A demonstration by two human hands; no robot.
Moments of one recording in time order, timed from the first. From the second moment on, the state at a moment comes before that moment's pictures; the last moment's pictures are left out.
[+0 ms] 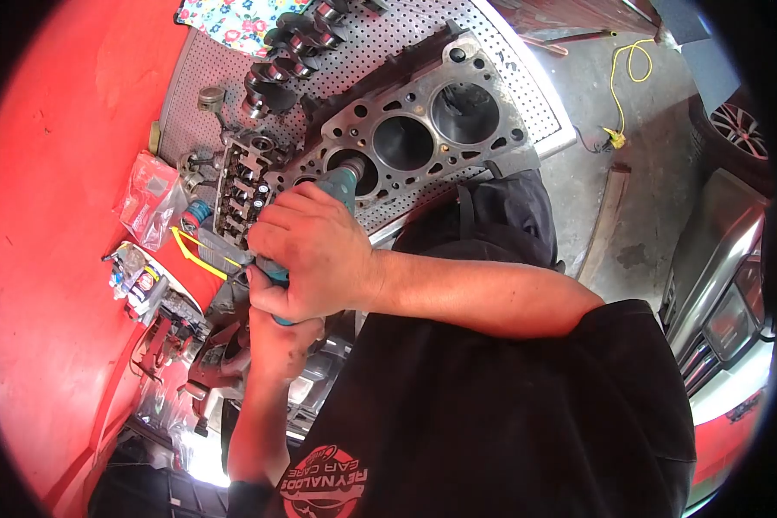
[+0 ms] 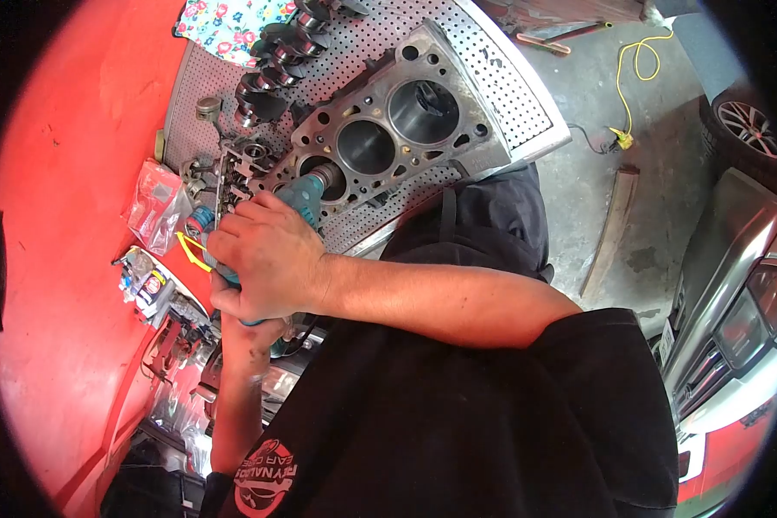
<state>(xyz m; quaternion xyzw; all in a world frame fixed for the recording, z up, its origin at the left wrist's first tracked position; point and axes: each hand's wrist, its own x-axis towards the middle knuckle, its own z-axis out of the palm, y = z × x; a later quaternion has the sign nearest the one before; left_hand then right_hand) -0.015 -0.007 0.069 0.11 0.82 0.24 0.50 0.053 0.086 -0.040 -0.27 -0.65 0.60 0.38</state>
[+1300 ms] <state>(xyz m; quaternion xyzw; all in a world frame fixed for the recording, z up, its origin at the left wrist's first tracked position) -0.015 -0.016 0.073 0.06 0.83 0.24 0.50 0.051 0.085 -0.036 -0.24 -0.65 0.62 0.36</state>
